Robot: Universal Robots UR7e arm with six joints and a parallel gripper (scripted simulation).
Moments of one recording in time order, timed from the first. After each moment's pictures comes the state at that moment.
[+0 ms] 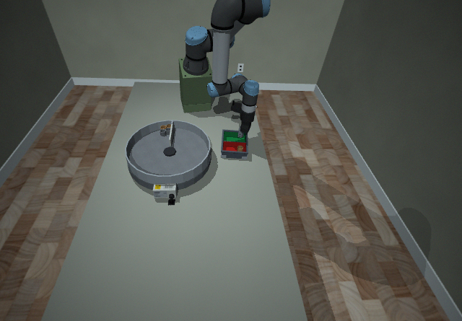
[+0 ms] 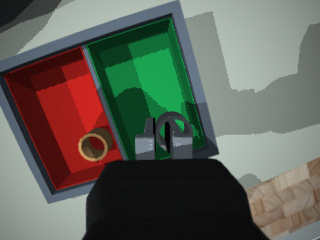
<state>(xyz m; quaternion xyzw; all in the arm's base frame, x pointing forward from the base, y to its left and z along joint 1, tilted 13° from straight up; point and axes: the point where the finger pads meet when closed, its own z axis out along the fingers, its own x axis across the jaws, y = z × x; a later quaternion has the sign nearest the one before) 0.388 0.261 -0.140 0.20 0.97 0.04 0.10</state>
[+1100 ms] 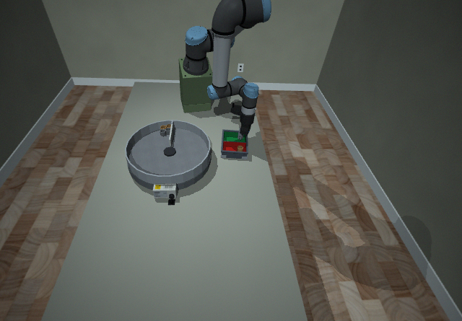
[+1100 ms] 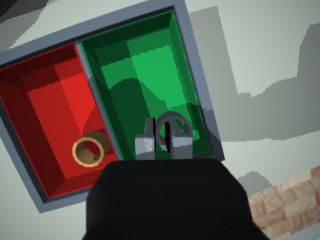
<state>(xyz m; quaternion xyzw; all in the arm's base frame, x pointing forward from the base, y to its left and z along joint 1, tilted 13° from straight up) 0.391 0.262 -0.155 0.20 0.97 0.04 0.10</state>
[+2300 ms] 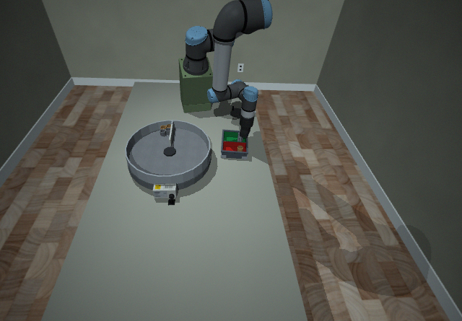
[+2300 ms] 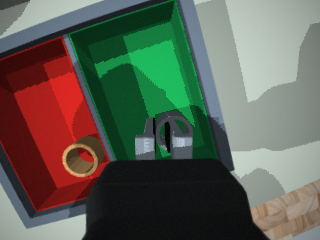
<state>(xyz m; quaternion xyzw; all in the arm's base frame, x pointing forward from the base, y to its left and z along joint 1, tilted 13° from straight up) 0.396 0.263 -0.174 0.20 0.97 0.04 0.10</state>
